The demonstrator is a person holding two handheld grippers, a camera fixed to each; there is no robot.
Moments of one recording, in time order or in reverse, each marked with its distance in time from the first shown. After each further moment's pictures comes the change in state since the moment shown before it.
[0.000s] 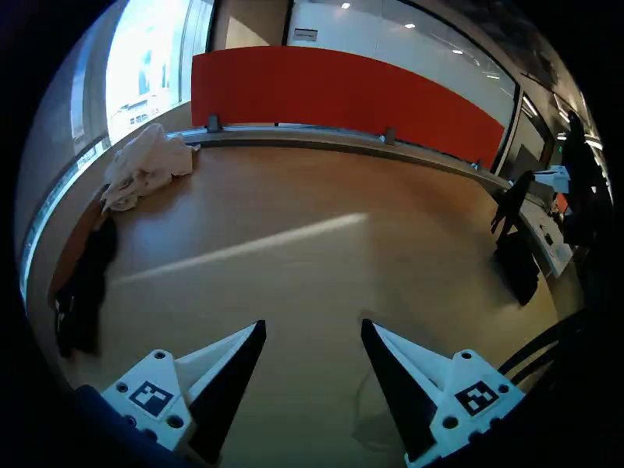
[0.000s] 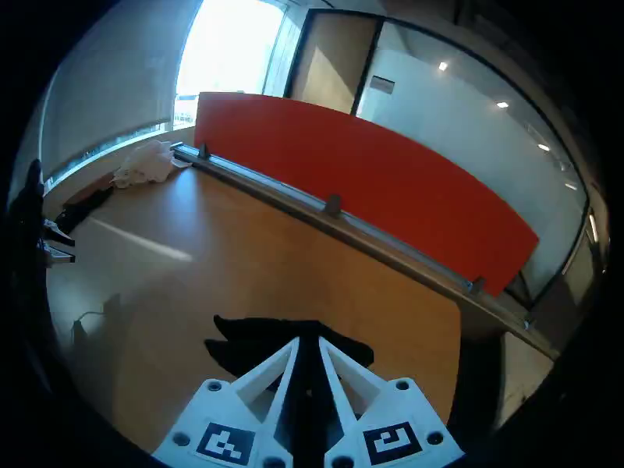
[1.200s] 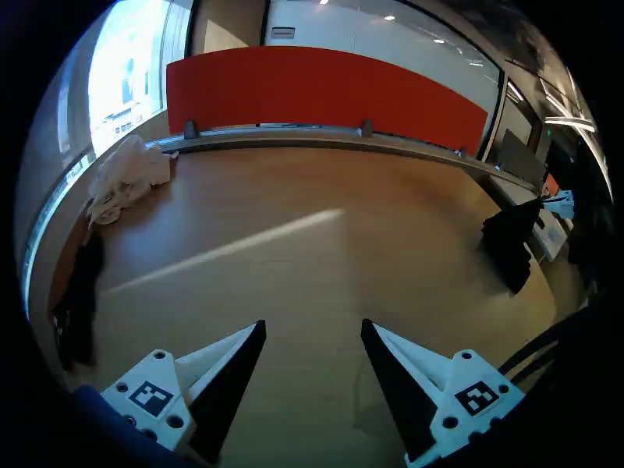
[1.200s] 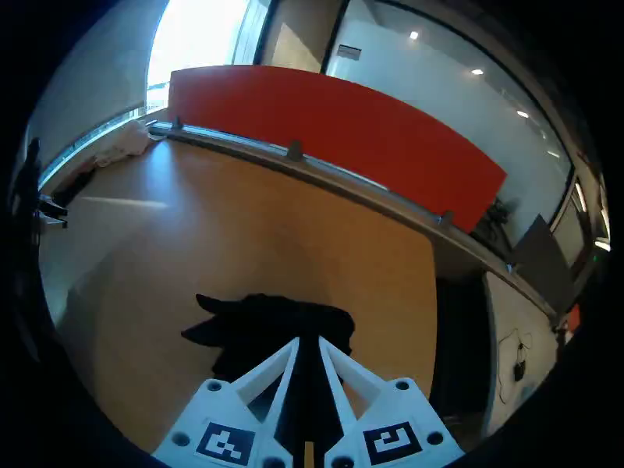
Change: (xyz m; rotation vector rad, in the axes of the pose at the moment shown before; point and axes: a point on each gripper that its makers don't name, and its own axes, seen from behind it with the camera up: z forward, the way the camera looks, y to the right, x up) left arm -0.002 0.036 -0.001 -0.050 -0.016 0.067; right arm -0.134 0.037 -0.073 -0.094 -0.141 0.089
